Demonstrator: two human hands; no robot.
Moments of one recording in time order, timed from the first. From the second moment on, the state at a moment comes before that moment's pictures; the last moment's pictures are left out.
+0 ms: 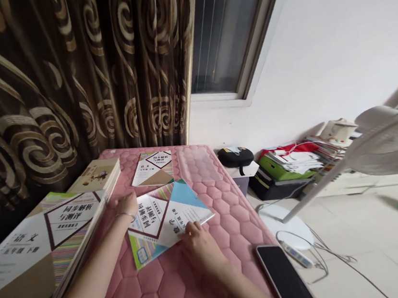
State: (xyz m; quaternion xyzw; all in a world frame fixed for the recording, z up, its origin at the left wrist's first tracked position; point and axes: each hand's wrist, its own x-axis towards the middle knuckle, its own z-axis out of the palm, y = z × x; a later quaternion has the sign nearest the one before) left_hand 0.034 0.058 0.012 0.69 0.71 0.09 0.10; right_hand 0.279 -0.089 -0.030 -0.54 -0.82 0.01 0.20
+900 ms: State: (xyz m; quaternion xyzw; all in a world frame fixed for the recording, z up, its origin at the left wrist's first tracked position) left_hand 0.056 0.099 0.005 0.76 0.63 0.16 0.01; right_hand 0.297 -0.047 -0.049 -0.47 -0.85 0.04 0.22
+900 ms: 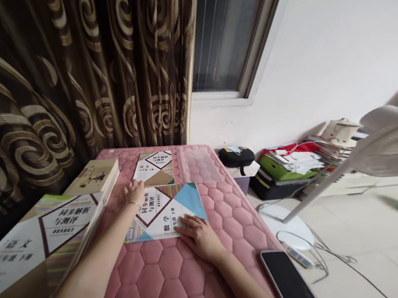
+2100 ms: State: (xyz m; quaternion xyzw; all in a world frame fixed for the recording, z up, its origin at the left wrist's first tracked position) left_hand -0.005 -0.051 -0.027 0.82 0.53 0.21 0.00; right_hand 0.326 -0.062 -0.054 -0.58 -0.75 0.08 0.32
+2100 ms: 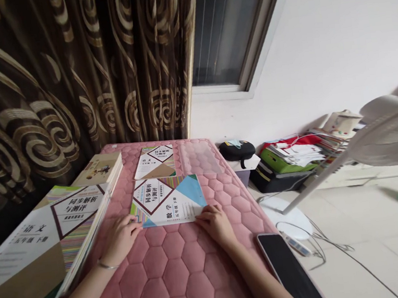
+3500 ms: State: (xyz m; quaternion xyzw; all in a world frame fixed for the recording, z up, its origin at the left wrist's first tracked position) left_hand -0.002 -0.054 -0.027 0.80 0.56 0.20 0.08; right_hand 0.331 -0.061 -0.055 -0.60 -0.74 0.10 0.28
